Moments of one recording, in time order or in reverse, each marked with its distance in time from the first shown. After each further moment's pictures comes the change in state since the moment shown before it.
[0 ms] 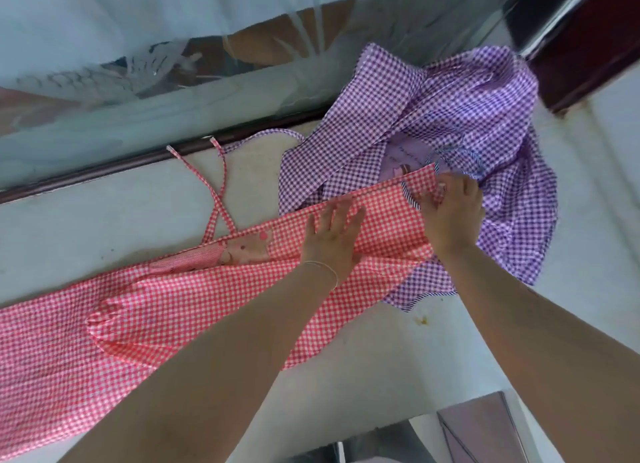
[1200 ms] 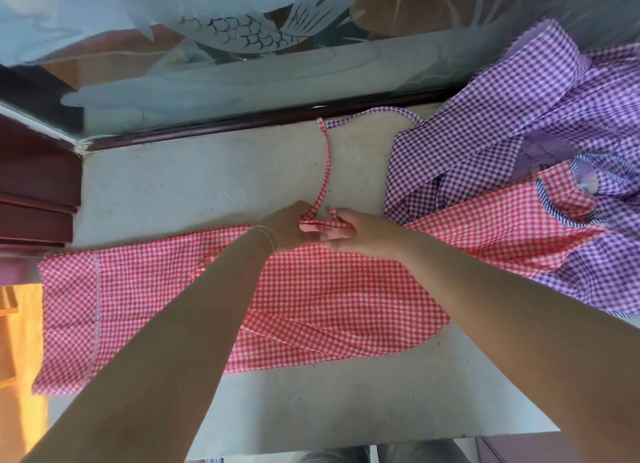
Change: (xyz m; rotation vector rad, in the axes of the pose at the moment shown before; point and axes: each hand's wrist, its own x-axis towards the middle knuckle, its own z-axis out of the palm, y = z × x) left_hand -0.077 -0.231 -0.001 -0.575 -0.196 -0.281; right_hand -0.094 -0.204 0.122 -0.023 -1.149 -0.498
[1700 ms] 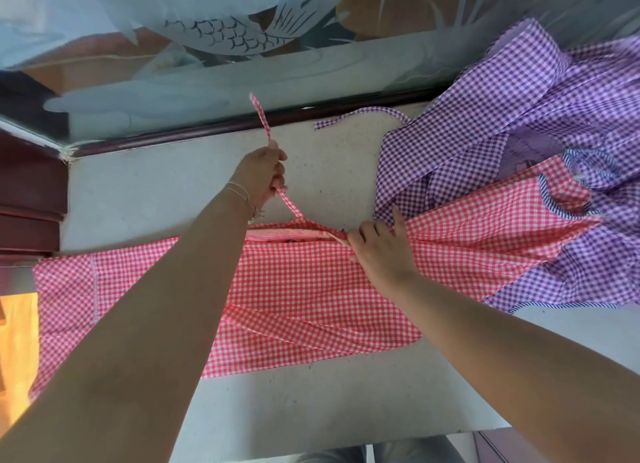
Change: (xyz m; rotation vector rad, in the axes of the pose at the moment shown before) left_hand 0.020 0.014 -0.060 -1.179 0.287 -0.157; right_hand -0.029 0.035 0.051 -0.800 0.507 -0.023
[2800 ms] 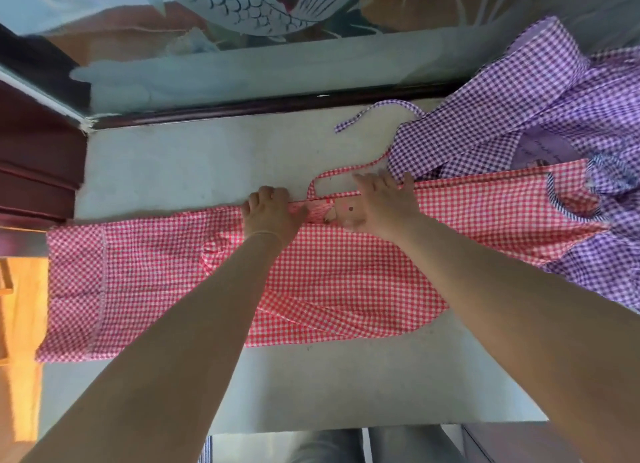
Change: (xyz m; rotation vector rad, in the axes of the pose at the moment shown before) left_hand -0.038 -0.093 -0.002 1.337 0.307 0.210; right_hand 0.053 0.022 -0.036 0.125 -0.249 0.082
